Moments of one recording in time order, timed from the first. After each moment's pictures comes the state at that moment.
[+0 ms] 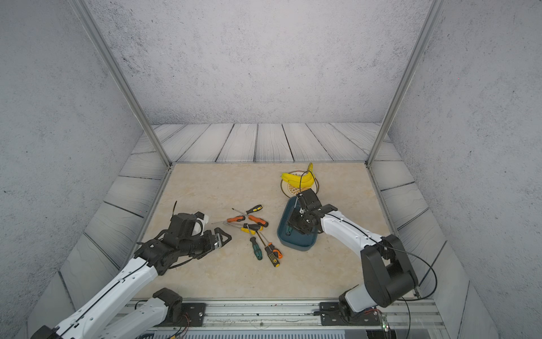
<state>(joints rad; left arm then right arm) -0.46 0.85 0.65 -0.64 0.34 -0.80 0.47 1.50 0.95 -0.49 -0.26 0.91</state>
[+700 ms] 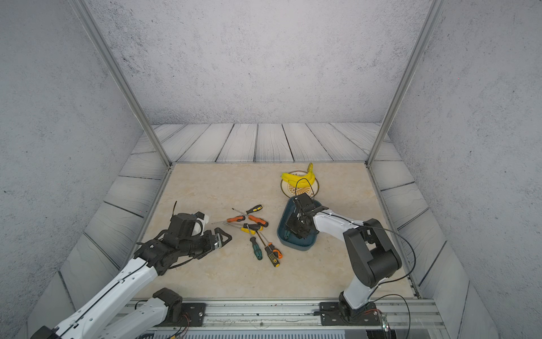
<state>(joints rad) -0.46 0.85 0.65 -0.64 0.34 -0.80 0.47 1.66 0.93 -0.40 -0.29 0.97</state>
